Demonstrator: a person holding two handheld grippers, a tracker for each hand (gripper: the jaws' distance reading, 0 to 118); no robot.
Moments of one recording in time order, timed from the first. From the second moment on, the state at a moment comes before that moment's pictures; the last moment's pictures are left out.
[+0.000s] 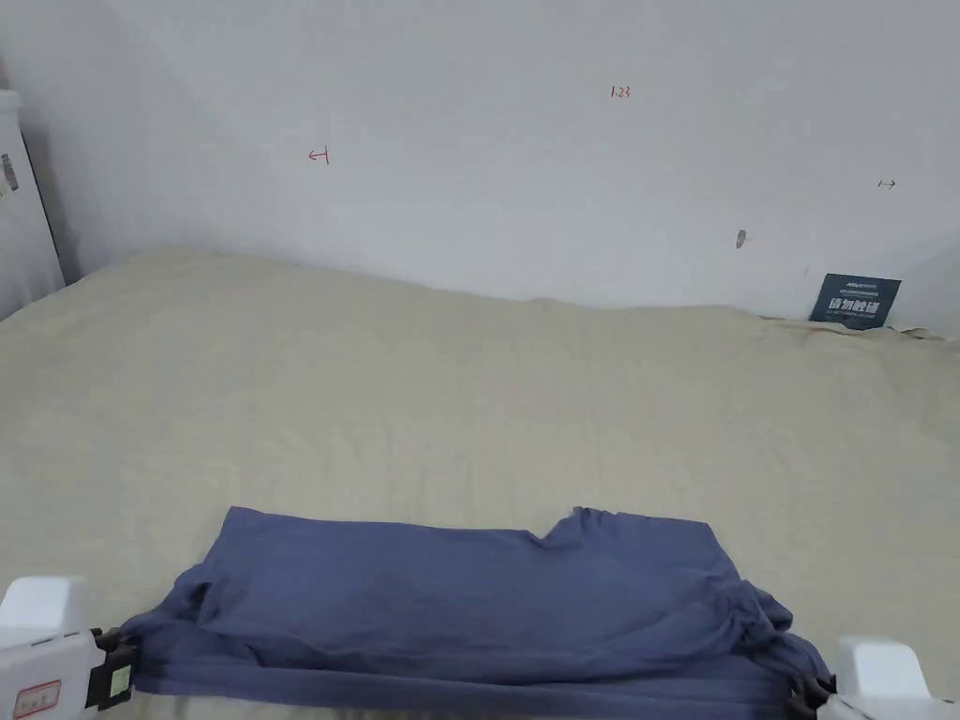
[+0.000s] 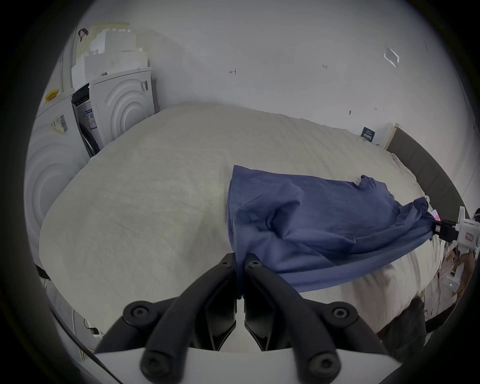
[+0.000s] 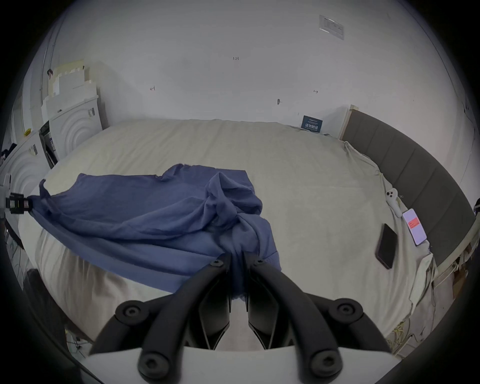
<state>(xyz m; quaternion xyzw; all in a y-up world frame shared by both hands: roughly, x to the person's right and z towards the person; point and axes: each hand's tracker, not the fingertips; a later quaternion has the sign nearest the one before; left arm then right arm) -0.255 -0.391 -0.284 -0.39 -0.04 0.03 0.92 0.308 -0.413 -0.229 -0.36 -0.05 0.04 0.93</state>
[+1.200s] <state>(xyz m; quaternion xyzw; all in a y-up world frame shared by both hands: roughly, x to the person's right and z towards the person) -0.253 -0.437 -0.213 -0.37 -0.03 0.02 0.93 0.279 -0.444 -0.144 -0.34 -0.09 0.04 0.94</state>
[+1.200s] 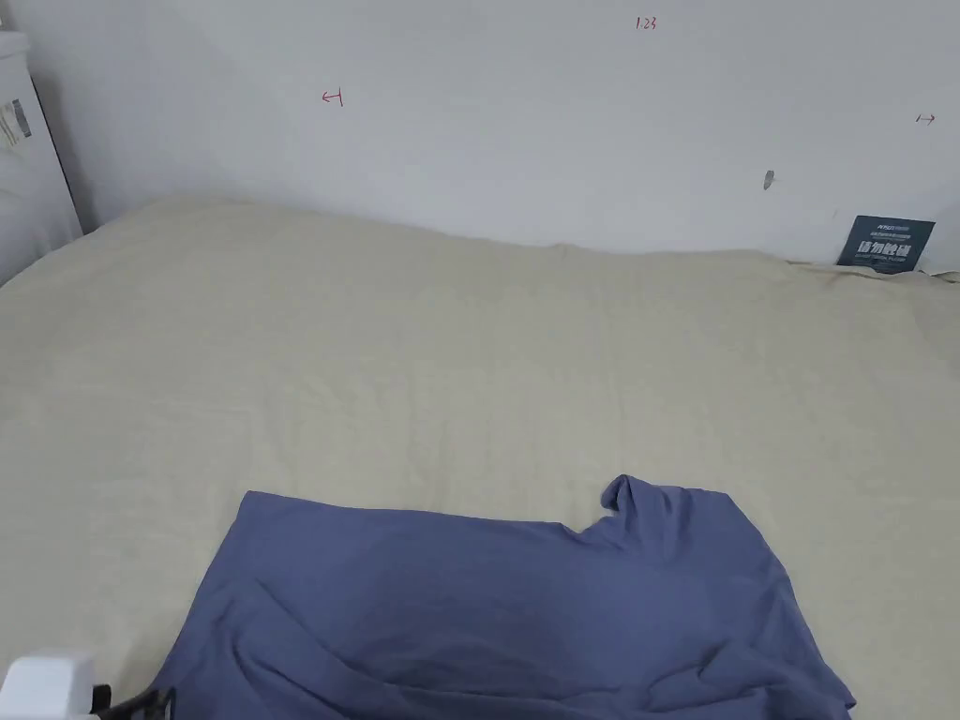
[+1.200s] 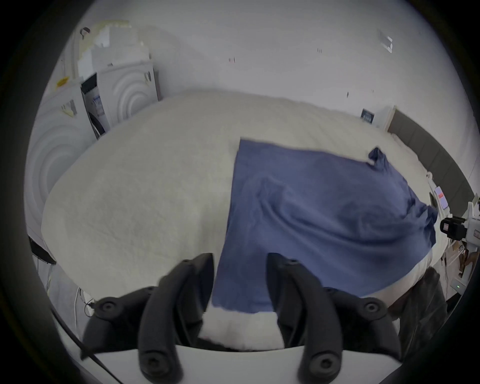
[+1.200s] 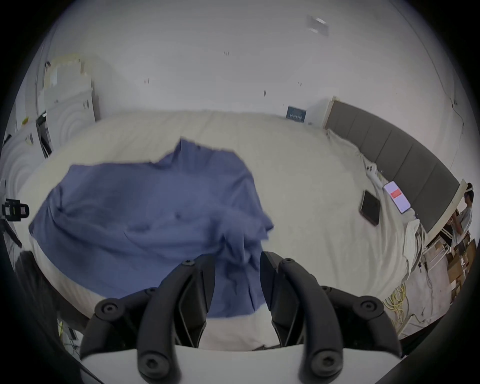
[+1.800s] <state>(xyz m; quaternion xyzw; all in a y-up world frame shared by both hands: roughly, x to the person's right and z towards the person) -0.222 -0.433 -0.328 -0.28 -0.04 0.01 0.96 0.225 -0.423 -0.221 -0.24 -0.05 0.02 0.97</state>
